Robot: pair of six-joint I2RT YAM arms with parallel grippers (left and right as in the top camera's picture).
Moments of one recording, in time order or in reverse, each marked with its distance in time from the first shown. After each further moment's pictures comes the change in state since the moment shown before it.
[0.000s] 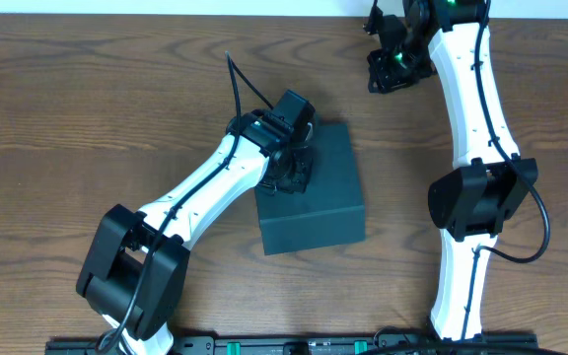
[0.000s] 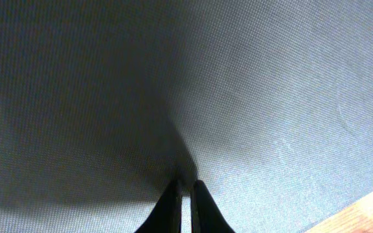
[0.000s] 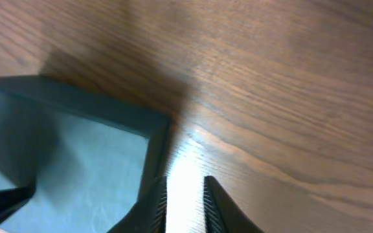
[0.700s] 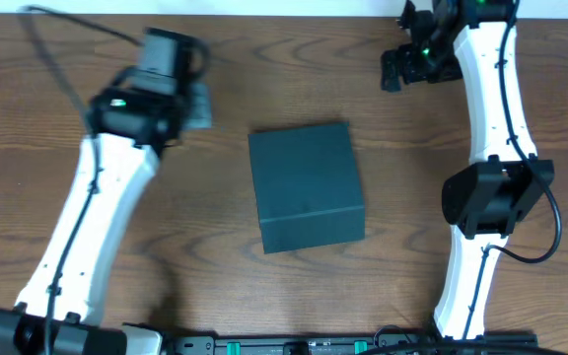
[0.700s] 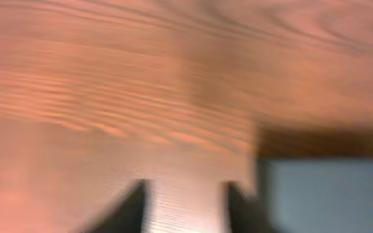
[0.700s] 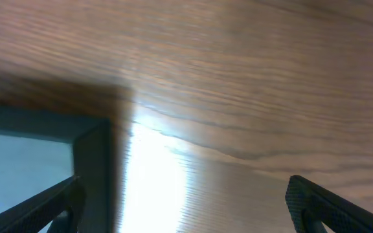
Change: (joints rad) left arm 0.395 -0.304 0.139 -0.082 -0.399 0.011; right arm -0.103 0.000 0.000 0.015 0.106 0.035
